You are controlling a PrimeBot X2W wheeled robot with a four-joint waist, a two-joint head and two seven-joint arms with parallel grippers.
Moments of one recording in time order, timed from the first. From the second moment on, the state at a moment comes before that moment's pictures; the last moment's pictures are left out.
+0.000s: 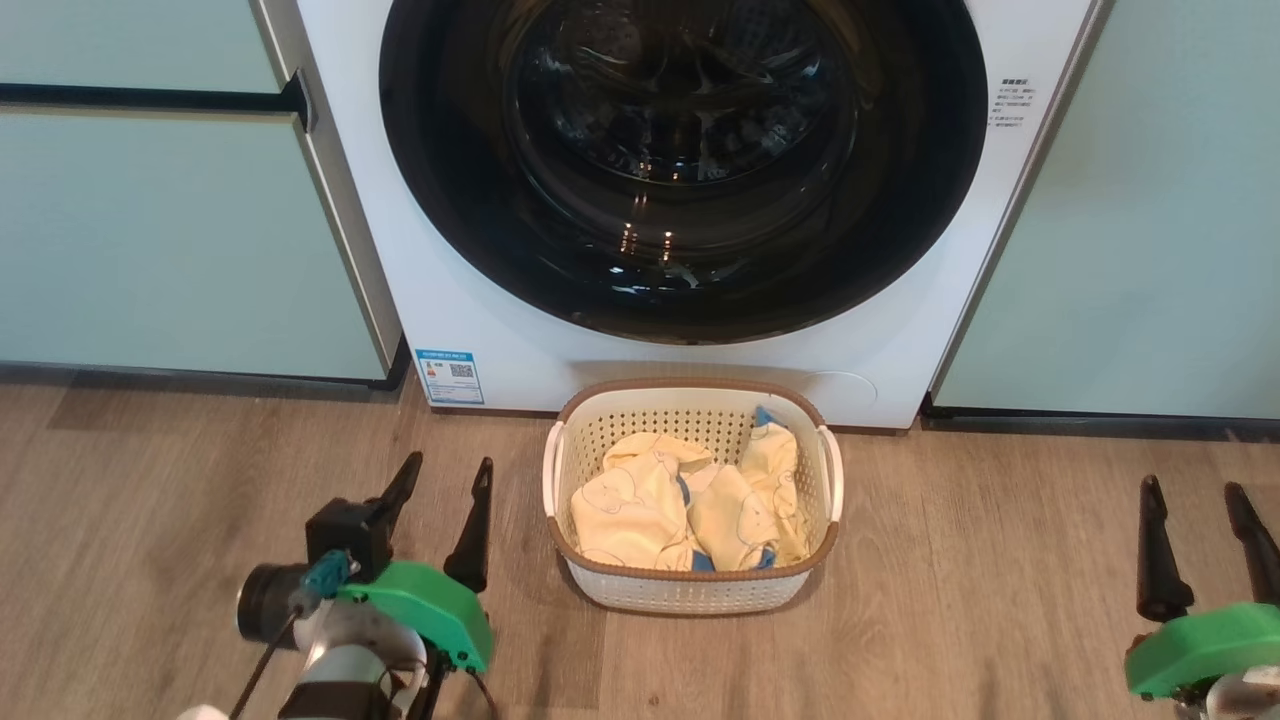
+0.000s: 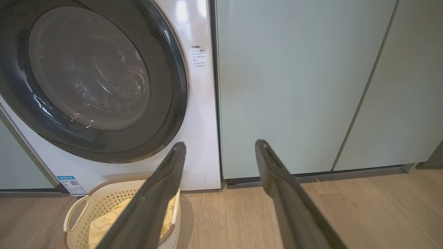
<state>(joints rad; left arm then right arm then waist) -0.13 0.06 -0.10 0.36 -0.19 -0.06 -0.23 -0.07 -0.12 -0.06 0.34 0.17 0.13 -0.23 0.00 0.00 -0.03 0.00</state>
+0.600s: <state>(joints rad) -0.14 0.06 -0.10 0.36 -0.12 -0.05 -0.25 -0.09 -0.12 -0.07 0.35 0.18 0.13 -0.25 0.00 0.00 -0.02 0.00</state>
